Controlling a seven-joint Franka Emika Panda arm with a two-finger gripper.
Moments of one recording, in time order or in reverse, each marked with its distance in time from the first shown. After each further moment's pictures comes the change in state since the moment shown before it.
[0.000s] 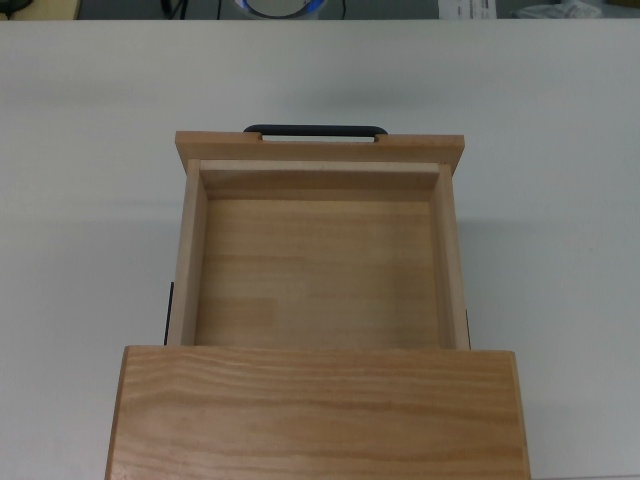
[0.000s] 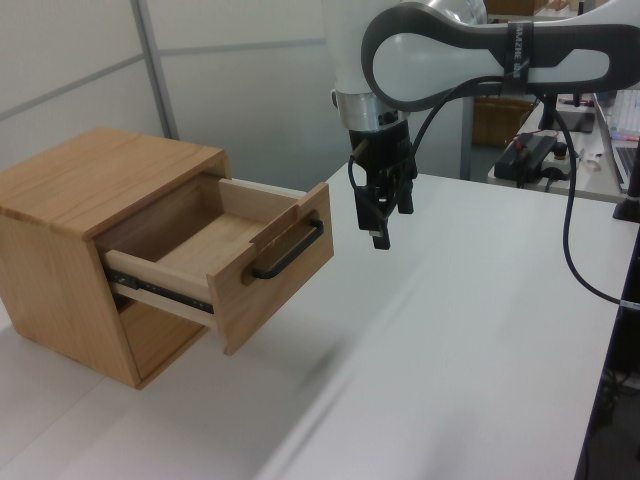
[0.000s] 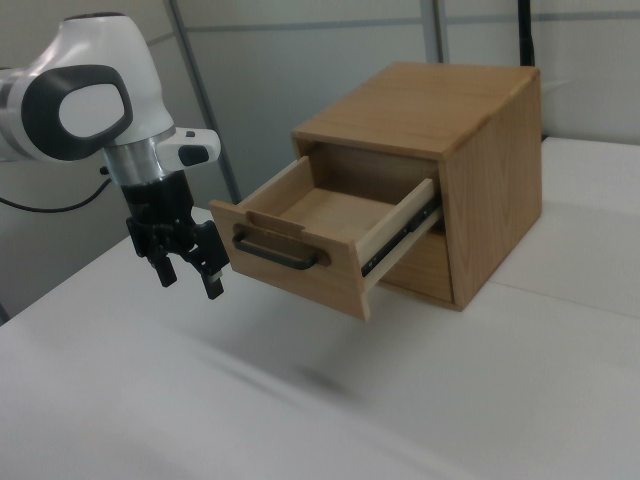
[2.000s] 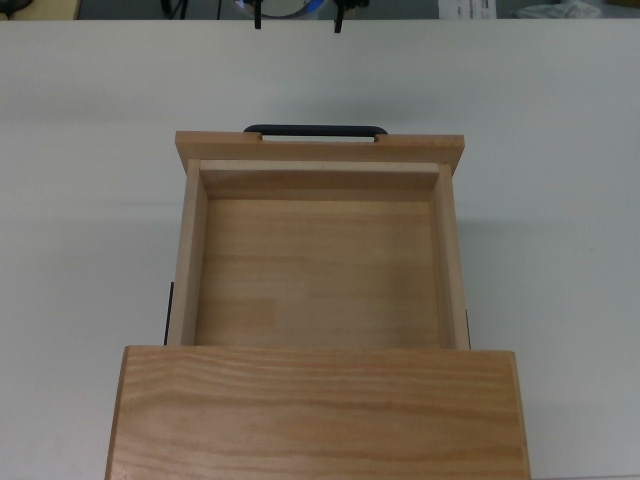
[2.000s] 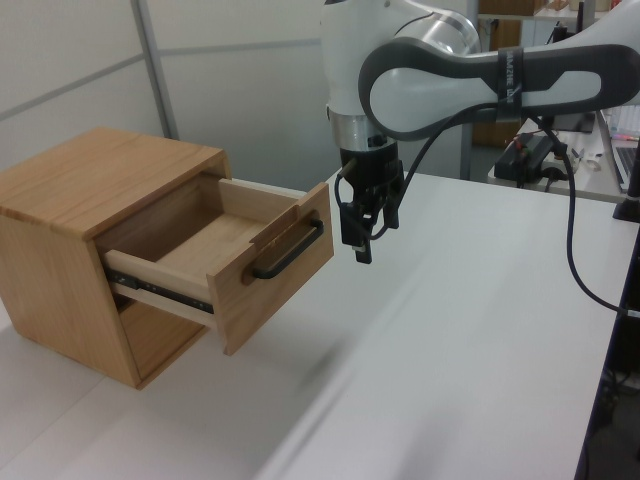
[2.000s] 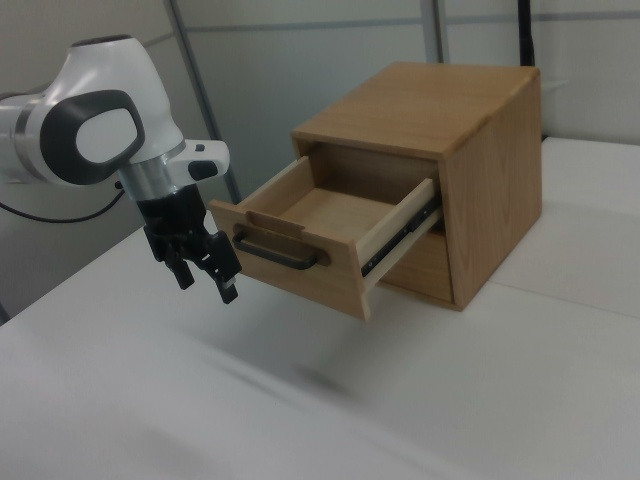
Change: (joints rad) arm 0.004 -0.002 0.000 -0.079 0.000 0.148 0.058
